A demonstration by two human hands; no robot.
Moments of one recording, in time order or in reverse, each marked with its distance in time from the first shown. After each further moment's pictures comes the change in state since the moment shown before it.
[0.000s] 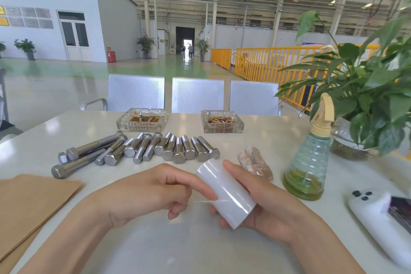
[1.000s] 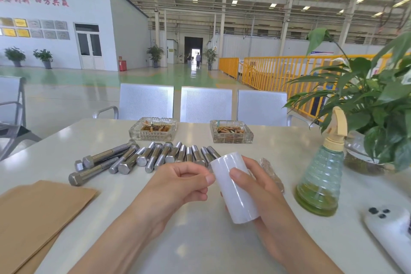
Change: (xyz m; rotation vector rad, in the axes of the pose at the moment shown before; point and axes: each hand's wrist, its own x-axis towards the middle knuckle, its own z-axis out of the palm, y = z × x) left_hand 0.019 0.002 0.020 -0.519 0.603 0.006; right_hand 0.006 0.011 0.018 -0.125 0.193 -0.445
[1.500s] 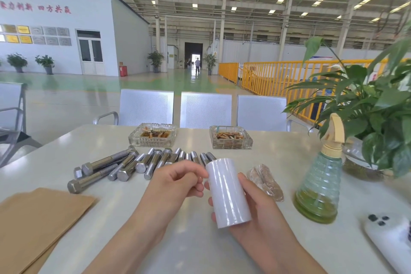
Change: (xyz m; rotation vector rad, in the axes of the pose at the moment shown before) left_hand 0.000 0.000 0.003 0.168 0.131 0.218; right_hand 0.009 0.014 0.004 0.488 -0.105 0.231
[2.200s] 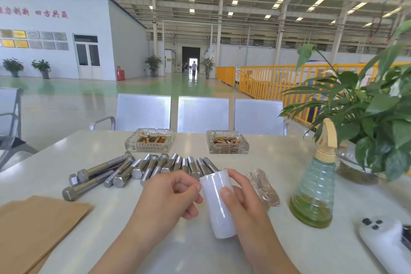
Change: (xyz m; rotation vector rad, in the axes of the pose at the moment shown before) left_hand 0.002 -0.007 -0.004 0.237 0.005 0.012; right_hand 0.006 0.012 -0.004 -0.682 0.137 -0.391
